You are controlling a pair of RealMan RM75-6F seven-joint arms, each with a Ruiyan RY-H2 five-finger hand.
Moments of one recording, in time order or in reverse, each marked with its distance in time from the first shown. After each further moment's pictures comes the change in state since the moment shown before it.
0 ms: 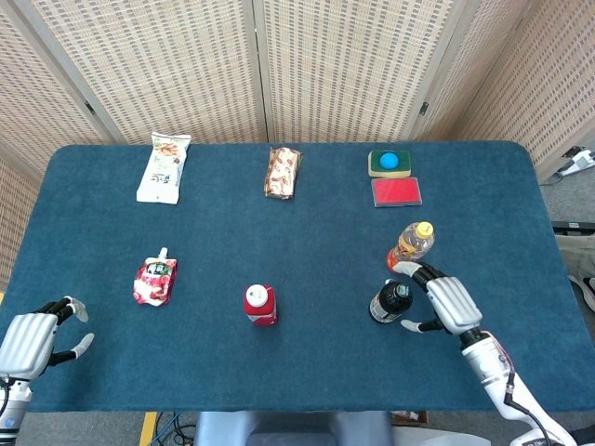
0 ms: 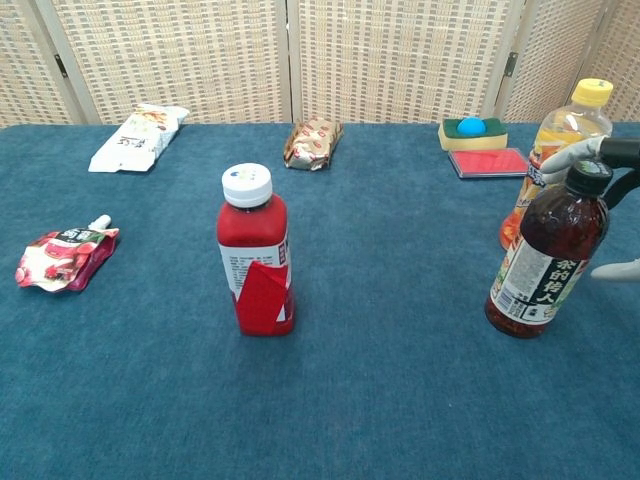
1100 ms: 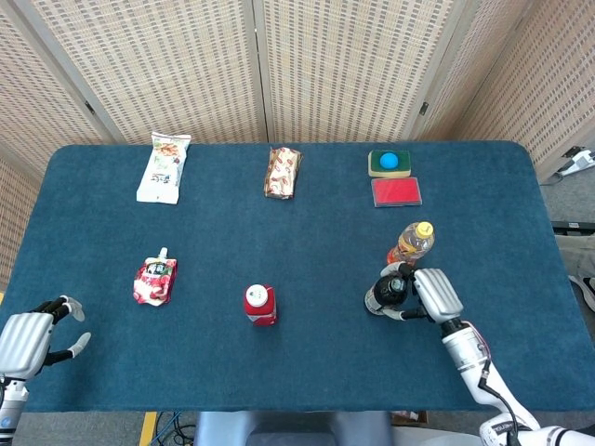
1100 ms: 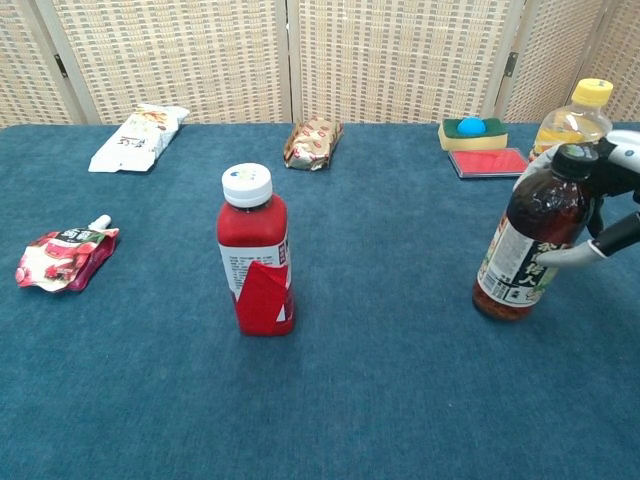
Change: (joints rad) left arm 0.002 0.012 -0.003 -0.005 -0.008 0.000 -0.017; right arm 0.042 -0.166 0.046 0.138 0.042 0.027 0.095
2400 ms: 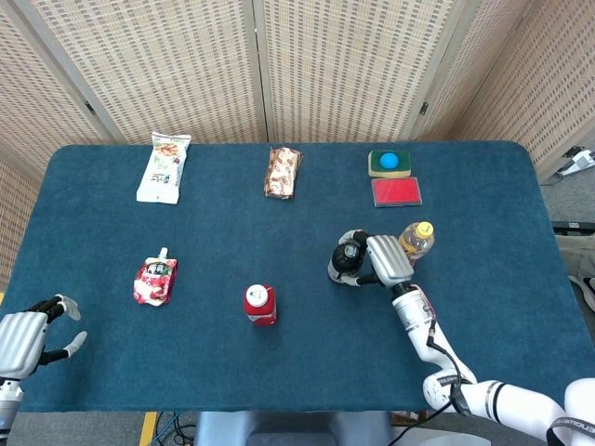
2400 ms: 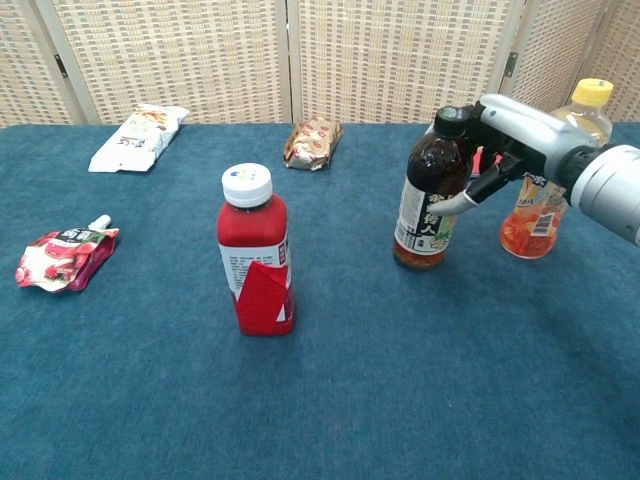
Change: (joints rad) left arm 0.003 0.022 -0.003 -0.009 -0.003 0.002 -0.028; right arm 0.218 -0.191 0.161 0.102 0.210 -0.135 -0.223
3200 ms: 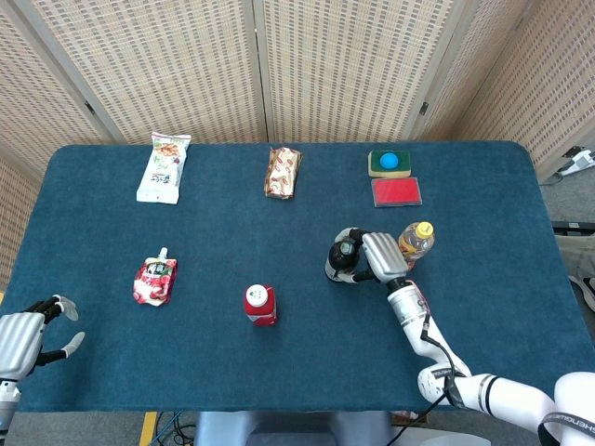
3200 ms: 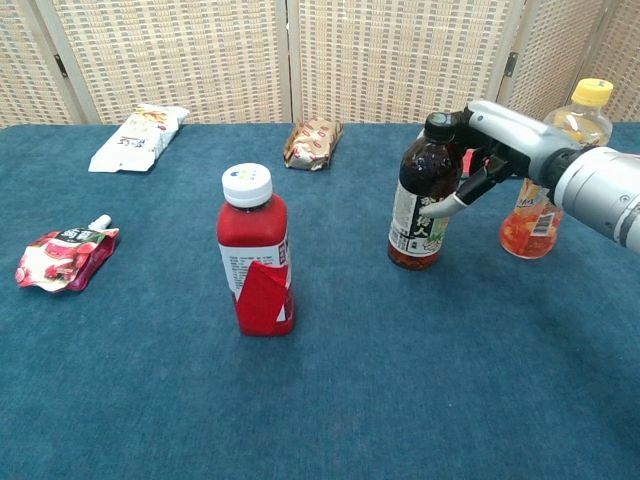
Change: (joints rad) left arm 0.003 0.008 0.001 -0.003 -0.002 -0.001 -0.010; right arm 0.035 -0.017 0.001 0.043 0.031 -0.037 0.026
